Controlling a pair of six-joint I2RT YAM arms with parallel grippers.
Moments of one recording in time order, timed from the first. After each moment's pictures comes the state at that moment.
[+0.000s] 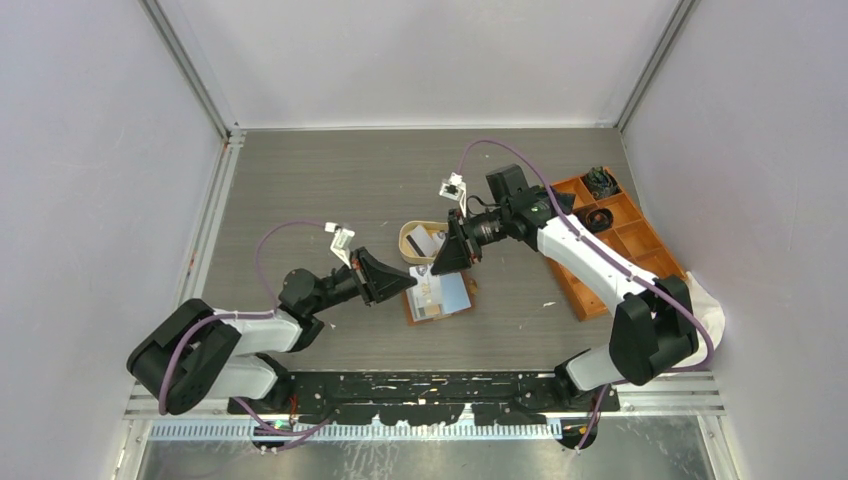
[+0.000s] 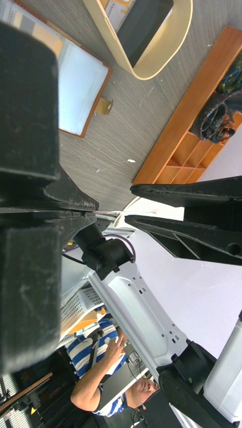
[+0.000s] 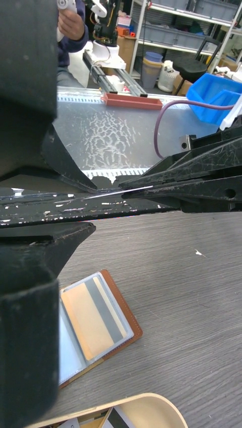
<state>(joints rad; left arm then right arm) -0.64 1.30 0.21 1.36 0.58 -0.89 0.47 1.44 1.10 -0.51 -1.13 -0.08</state>
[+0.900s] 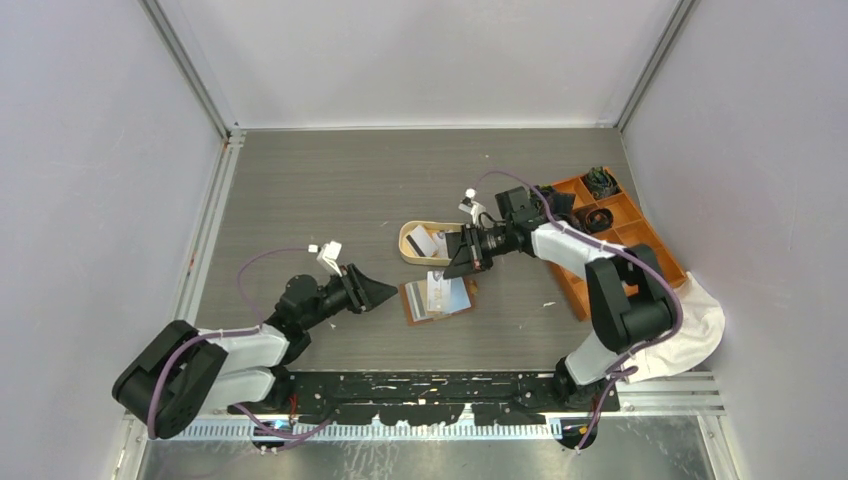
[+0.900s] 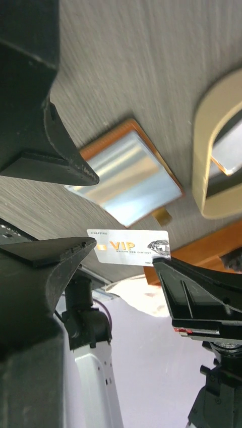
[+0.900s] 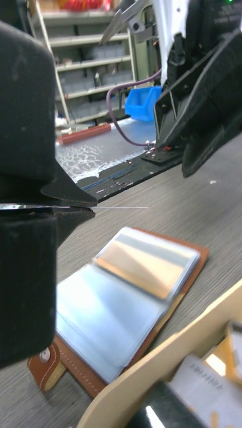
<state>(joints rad) -0.56 1.19 0.08 0.98 0.36 -0.92 0.36 1.57 0.92 -0.30 -1.02 0.25</state>
